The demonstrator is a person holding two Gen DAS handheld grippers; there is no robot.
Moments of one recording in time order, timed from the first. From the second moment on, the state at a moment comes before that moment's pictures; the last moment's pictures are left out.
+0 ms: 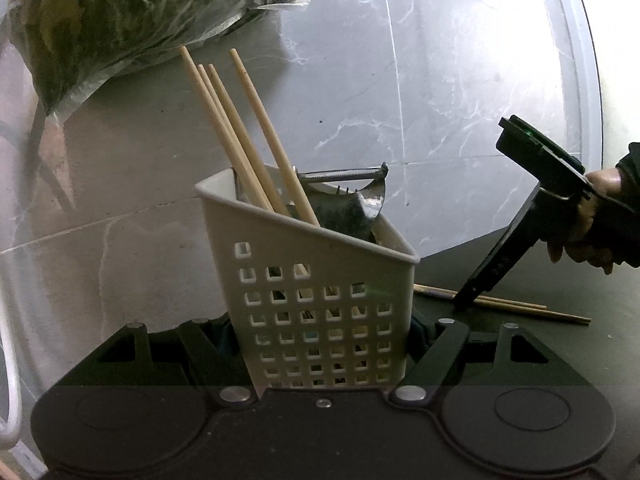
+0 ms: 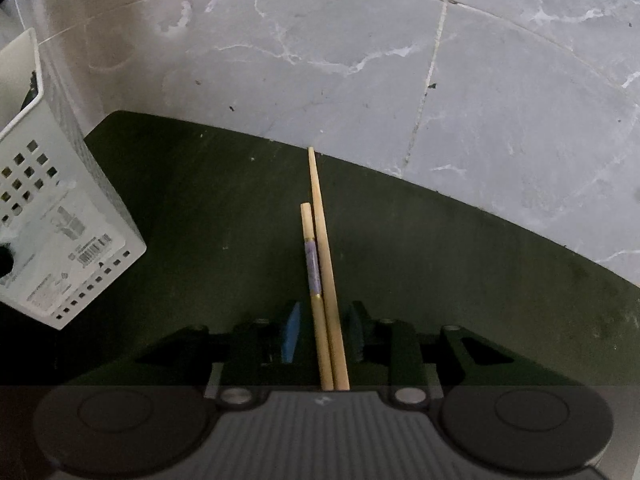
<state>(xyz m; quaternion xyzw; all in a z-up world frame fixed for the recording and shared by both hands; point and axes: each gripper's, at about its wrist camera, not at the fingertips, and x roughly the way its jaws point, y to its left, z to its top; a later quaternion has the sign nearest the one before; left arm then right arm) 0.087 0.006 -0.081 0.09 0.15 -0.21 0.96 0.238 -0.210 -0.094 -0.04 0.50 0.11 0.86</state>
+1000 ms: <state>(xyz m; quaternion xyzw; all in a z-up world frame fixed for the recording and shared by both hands) 0.085 0.008 -0.081 0.08 0.15 -0.21 0.96 0.217 -0.223 -0.097 0.06 0.49 0.08 0.87</state>
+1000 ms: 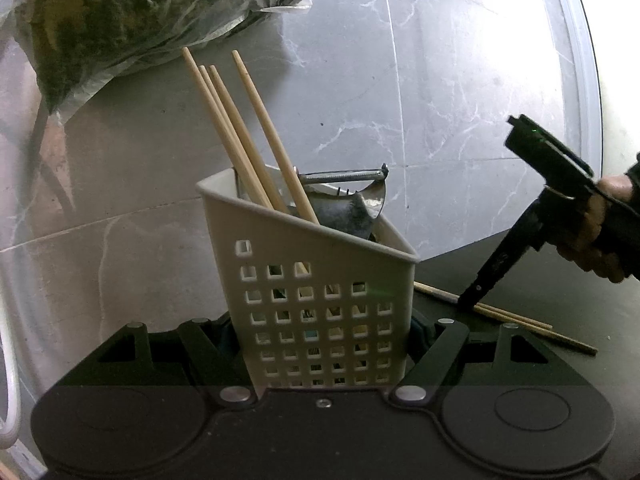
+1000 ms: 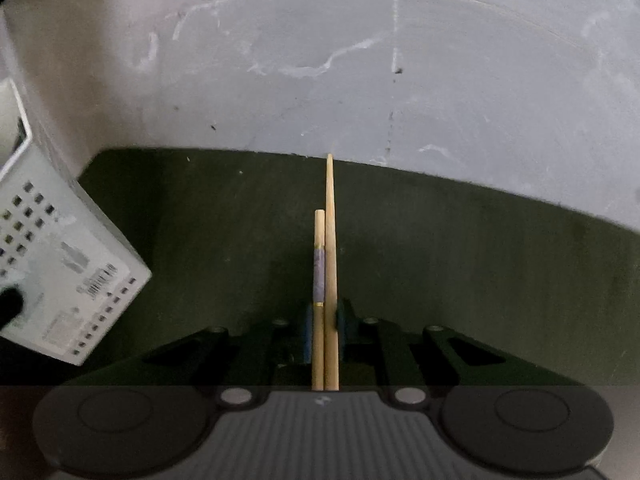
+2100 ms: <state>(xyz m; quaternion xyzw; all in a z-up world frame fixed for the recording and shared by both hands) 0.083 0.010 -0.079 0.08 0.15 -0.21 0.96 0.168 -0.126 -0.085 0.01 0.45 0.16 0.88</state>
